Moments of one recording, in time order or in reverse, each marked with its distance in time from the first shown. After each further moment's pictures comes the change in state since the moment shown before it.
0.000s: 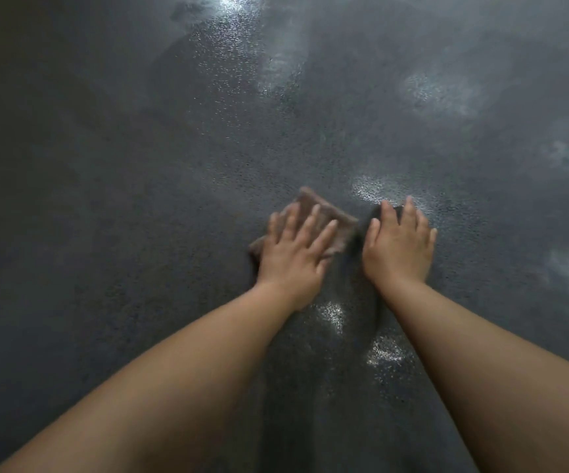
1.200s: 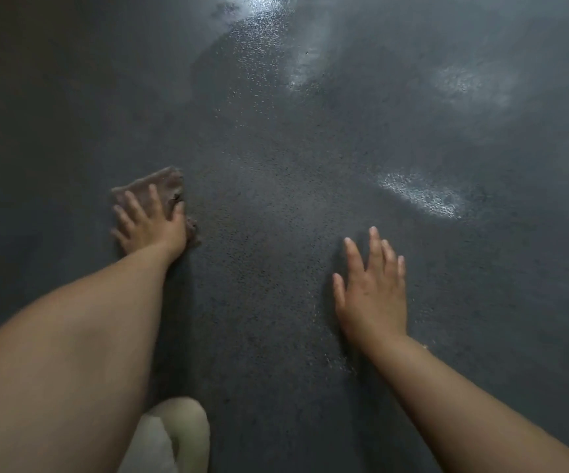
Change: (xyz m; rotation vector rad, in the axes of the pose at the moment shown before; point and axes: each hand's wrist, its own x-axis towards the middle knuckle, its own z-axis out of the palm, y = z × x) left_hand -0.054 -0.207 0.008 -0.304 0.022 -0.998; right_hand -0.094 -0.024 0.031 -0.033 -0.098 -0.345
